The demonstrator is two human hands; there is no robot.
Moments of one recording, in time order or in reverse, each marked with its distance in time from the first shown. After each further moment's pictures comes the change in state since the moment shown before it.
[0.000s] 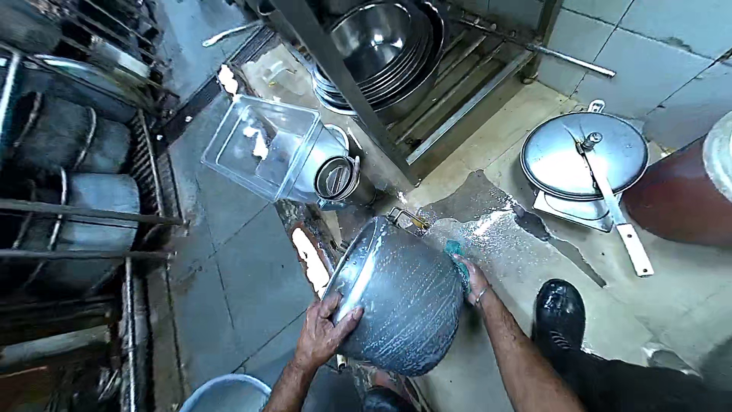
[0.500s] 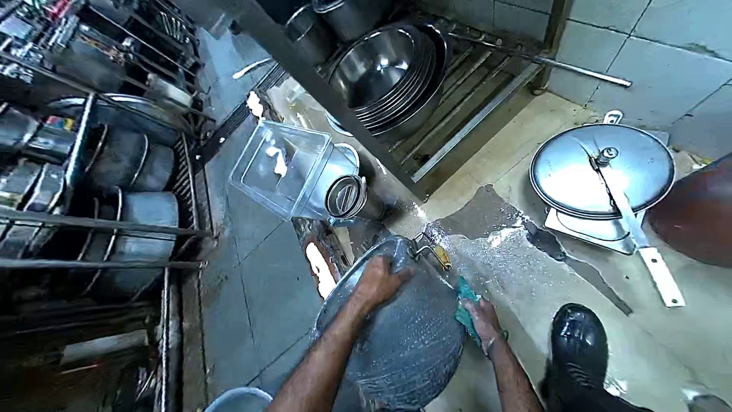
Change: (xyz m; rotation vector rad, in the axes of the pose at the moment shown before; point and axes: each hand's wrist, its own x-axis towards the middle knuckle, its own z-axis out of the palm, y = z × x) left_hand 0.140 0.121 0.054 0.346 -0.490 -0.520; right_hand -0.044 0.005 -0.012 -0.448 0.060 -0.048
